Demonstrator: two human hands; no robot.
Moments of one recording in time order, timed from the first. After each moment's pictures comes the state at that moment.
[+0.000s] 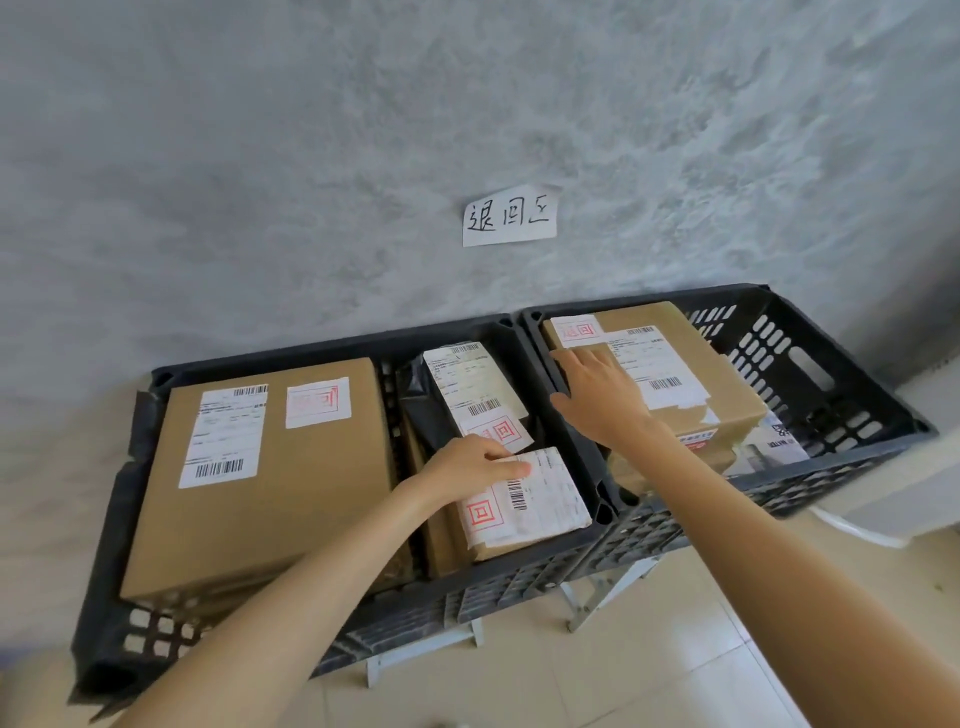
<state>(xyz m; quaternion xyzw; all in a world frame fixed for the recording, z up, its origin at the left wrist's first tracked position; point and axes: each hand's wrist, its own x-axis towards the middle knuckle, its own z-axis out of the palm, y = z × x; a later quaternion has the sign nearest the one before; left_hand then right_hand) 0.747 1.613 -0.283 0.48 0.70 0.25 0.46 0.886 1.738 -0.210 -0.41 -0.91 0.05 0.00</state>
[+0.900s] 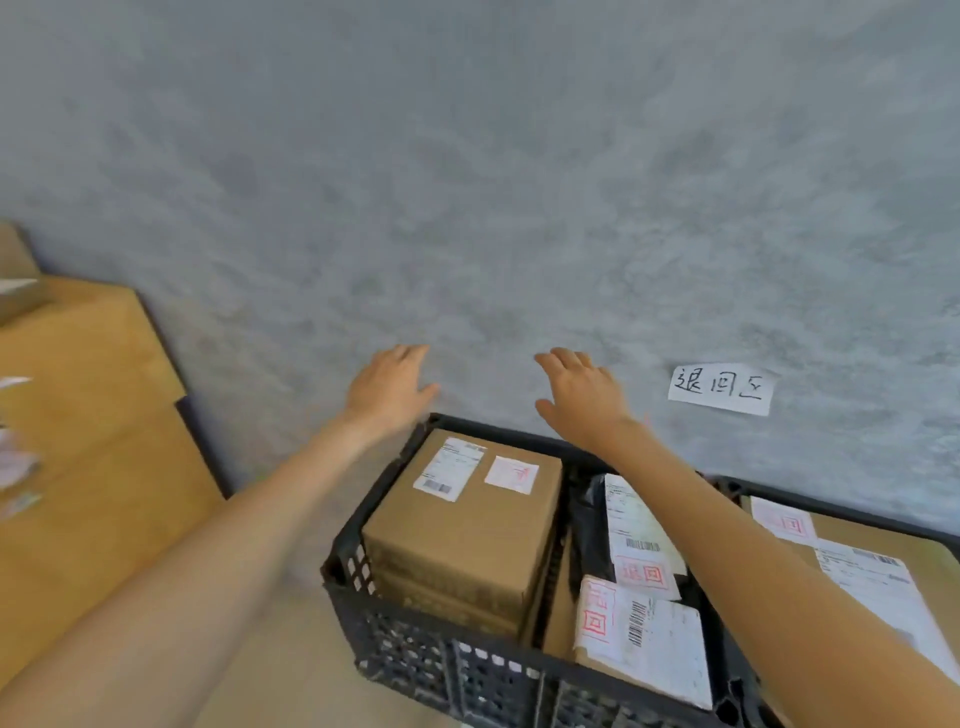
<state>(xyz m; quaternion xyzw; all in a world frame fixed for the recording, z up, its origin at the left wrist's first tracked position) 0.653 1.438 -0.077 0.24 0.95 0.15 -0.08 0.749 1.649 -0.080 -0.06 -0.99 0.01 0.12</state>
